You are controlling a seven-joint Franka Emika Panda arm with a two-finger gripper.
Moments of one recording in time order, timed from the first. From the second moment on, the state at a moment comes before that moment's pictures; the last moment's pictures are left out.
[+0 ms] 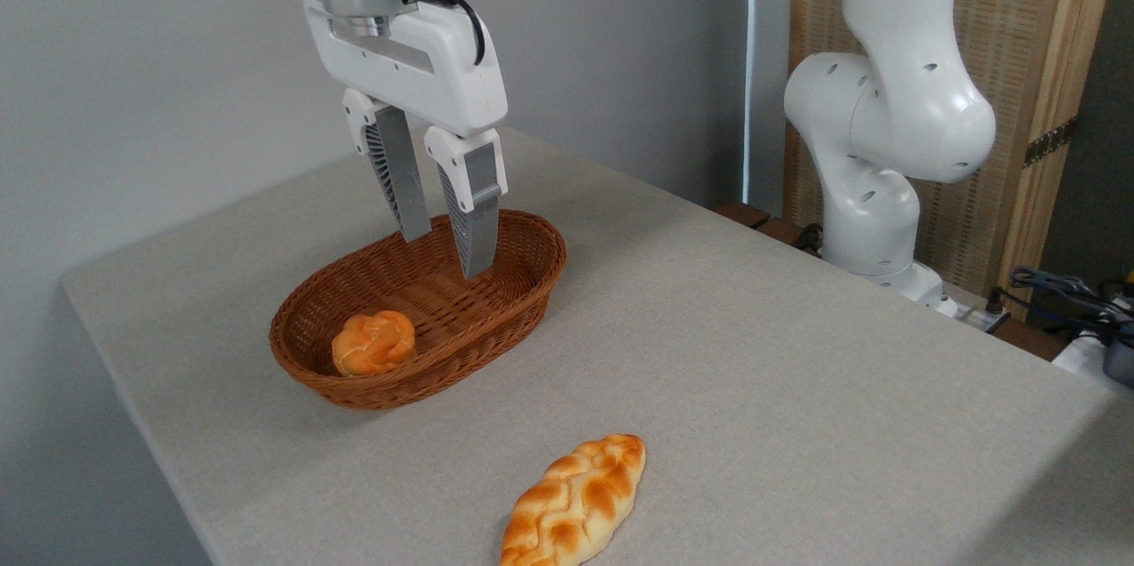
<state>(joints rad) -0.08 -0.01 0.00 -1.65 -0.01 1.65 0.66</state>
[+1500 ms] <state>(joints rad) 0.05 -0.10 0.03 -1.86 0.01 1.81 0.66</state>
